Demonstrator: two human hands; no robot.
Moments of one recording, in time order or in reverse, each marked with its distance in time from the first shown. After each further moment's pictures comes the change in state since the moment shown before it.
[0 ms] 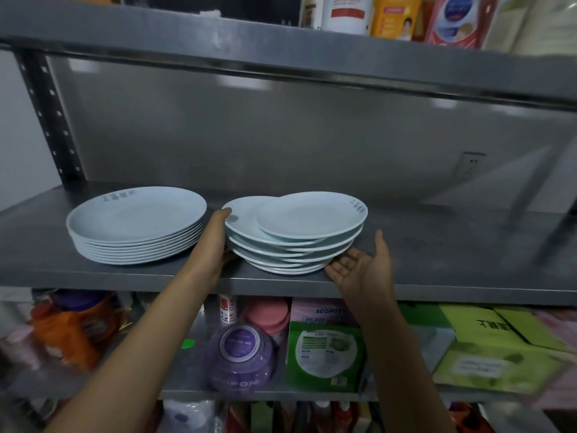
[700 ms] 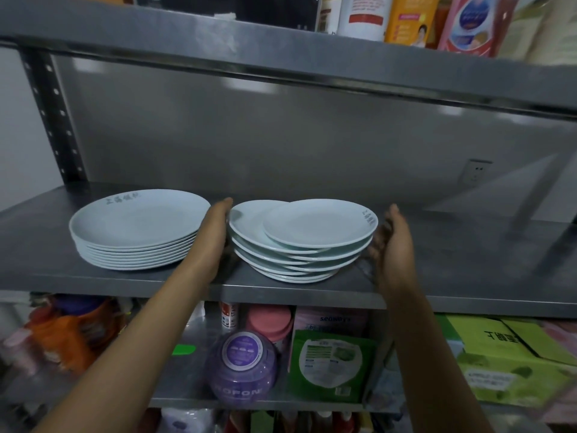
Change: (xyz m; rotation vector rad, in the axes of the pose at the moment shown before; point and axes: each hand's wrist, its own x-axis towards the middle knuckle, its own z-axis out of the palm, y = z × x) left_hand 0.020 0.016 -0.005 0.076 -0.009 0.107; right_hand 0.018 -0.037 0.015 -0.348 0.080 -0.255
